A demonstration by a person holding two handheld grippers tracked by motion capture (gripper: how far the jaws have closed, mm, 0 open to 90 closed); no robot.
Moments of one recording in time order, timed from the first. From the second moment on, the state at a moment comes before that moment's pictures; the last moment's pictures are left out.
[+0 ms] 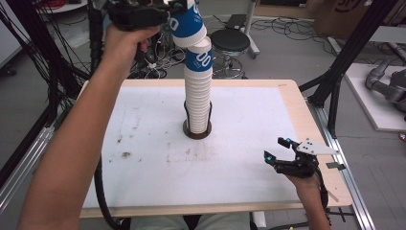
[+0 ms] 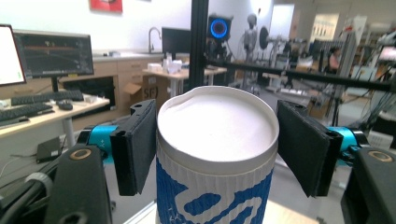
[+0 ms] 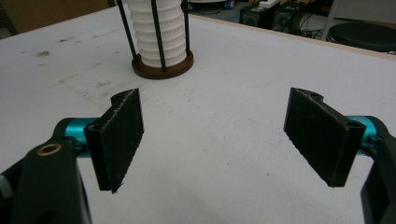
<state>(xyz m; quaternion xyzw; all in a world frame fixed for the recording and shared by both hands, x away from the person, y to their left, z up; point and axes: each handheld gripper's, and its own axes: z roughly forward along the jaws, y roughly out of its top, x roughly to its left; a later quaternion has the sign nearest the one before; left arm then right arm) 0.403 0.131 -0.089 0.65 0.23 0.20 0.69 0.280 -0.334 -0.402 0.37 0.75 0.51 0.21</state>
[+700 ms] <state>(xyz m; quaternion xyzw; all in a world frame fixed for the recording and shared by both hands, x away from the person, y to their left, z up) 0.343 0.212 -0.125 0.67 0.24 0.21 0.67 0.282 -0.324 -0.402 0.36 0.75 0.51 0.21</state>
